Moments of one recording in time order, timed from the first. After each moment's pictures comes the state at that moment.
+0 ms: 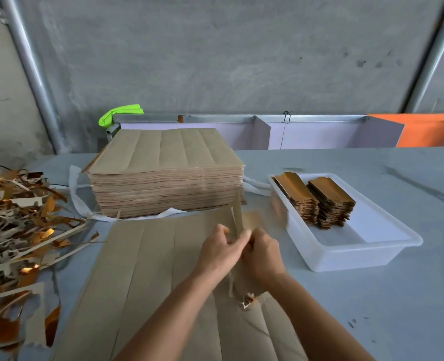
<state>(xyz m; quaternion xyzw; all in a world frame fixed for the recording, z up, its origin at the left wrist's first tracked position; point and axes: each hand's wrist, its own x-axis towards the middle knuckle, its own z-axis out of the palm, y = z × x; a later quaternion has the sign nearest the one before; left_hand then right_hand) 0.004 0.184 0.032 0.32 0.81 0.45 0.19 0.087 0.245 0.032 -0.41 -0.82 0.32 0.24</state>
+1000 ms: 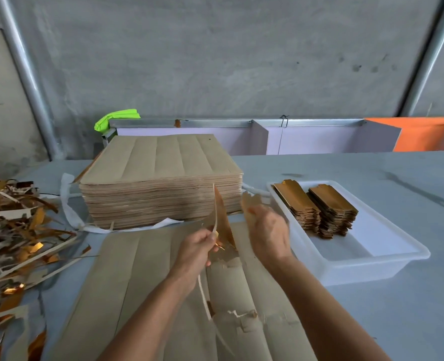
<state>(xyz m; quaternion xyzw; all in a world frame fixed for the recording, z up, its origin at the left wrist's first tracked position) -0.041 0.180 0.031 0.28 0.69 0.61 0.26 0.065 0.277 0.077 -0.41 -0.85 0.18 0.29</state>
